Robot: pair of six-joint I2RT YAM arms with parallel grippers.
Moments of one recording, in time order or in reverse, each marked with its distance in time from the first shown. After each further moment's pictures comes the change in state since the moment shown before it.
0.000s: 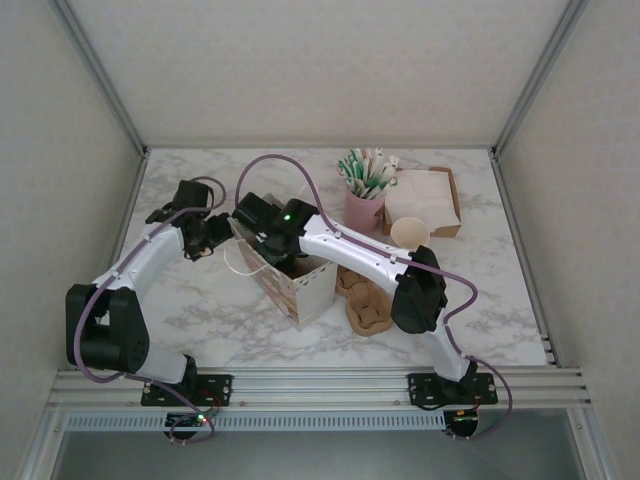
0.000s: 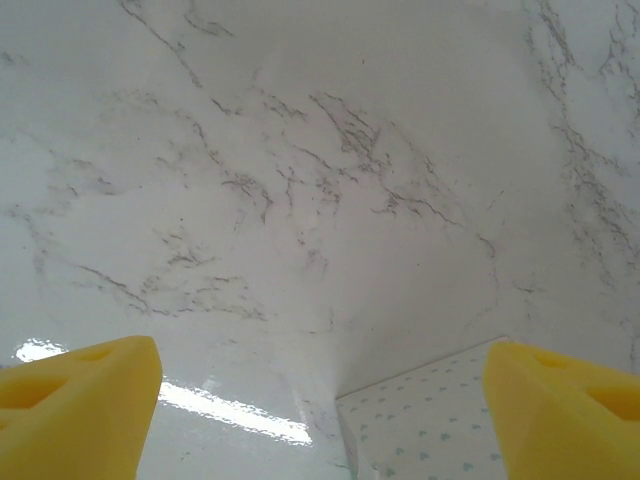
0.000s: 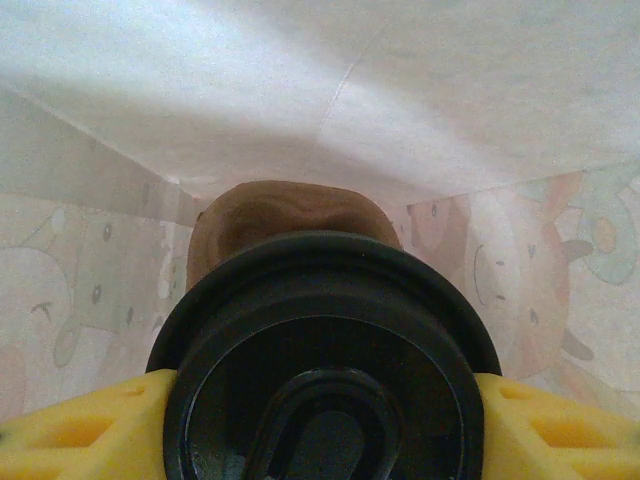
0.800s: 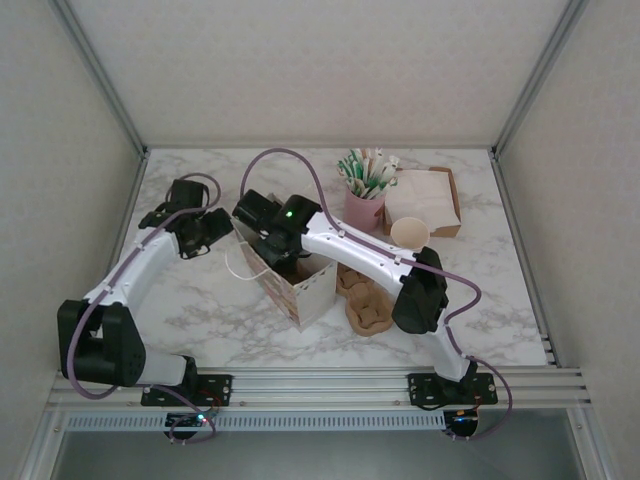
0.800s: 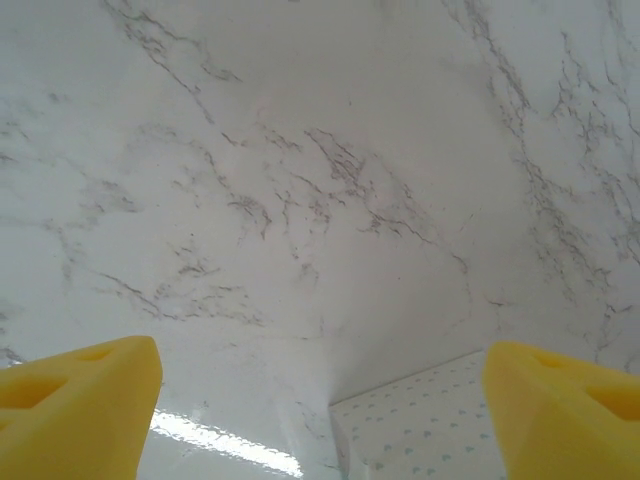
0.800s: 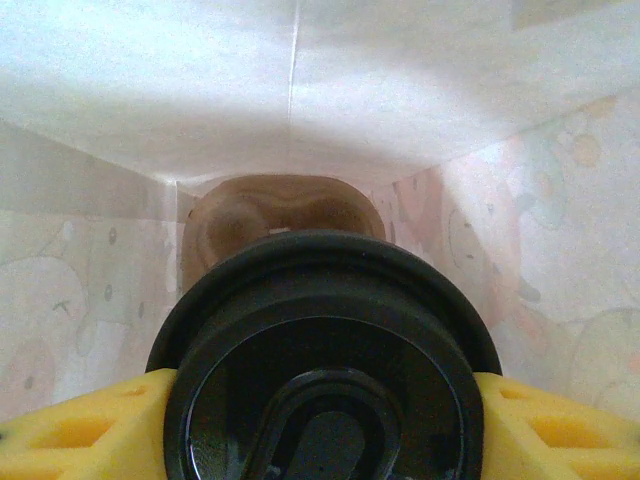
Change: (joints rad) left arm 0.000 -0.080 0.000 -0.005 -0.042 -0.020; right arm 0.003 -0.009 0.055 -0.090 0.009 0.122
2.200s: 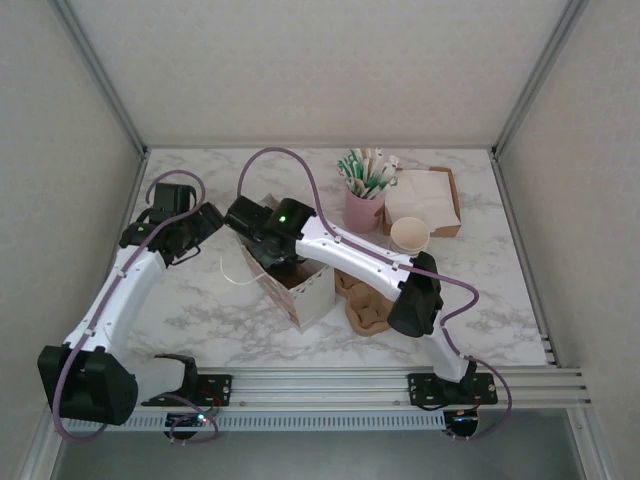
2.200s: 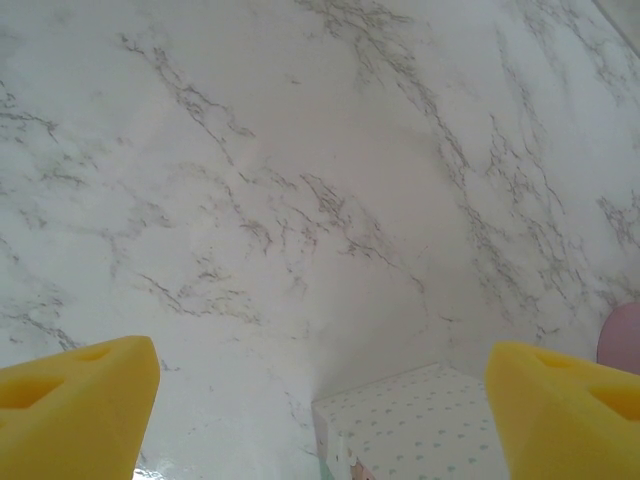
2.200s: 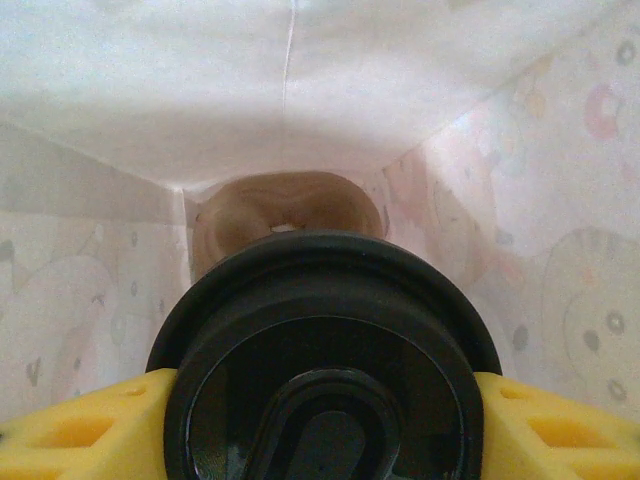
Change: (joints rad) left arm 0.000 -0.184 0.001 -0.053 -0.063 -0.052; right arm 0.051 0.024 0.087 -0.095 0.077 0.131
